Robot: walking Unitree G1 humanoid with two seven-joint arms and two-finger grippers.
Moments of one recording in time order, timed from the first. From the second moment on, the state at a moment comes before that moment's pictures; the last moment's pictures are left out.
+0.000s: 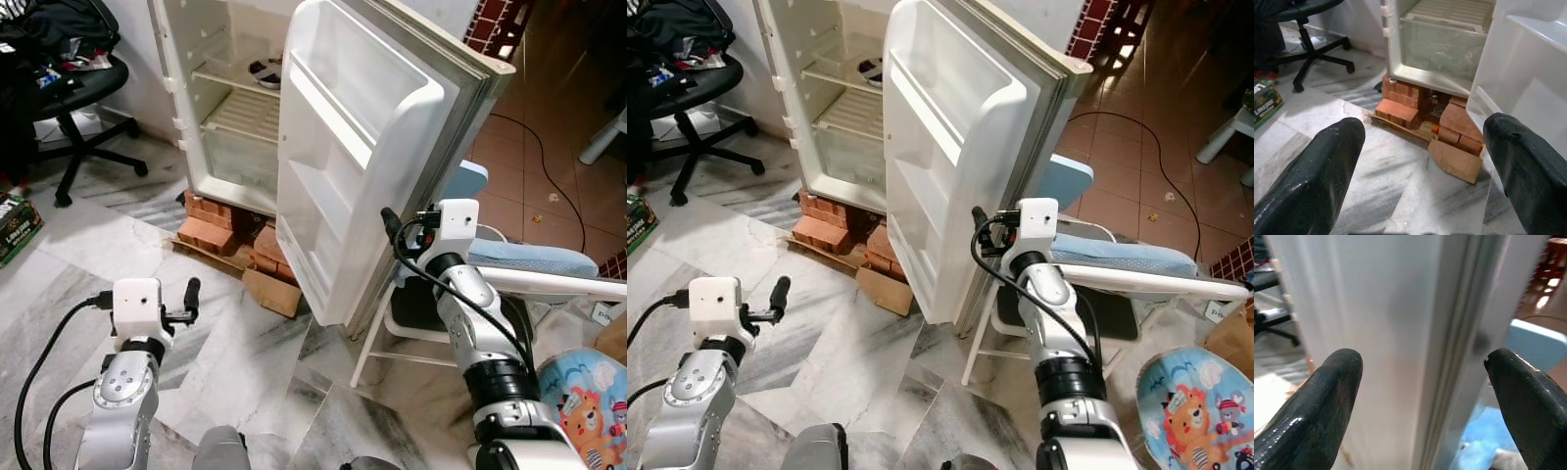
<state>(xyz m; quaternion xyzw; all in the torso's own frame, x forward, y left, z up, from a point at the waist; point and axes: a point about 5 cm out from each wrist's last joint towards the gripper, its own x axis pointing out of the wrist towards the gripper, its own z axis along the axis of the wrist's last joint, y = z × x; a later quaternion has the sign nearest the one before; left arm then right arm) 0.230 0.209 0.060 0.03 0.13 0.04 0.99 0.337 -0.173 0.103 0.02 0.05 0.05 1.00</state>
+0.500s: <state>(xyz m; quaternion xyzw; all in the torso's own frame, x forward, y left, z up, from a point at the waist) 0.234 0.208 0.059 0.04 0.13 0.03 0.99 0.351 -0.144 0.132 0.22 -0.01 0.16 0.96</state>
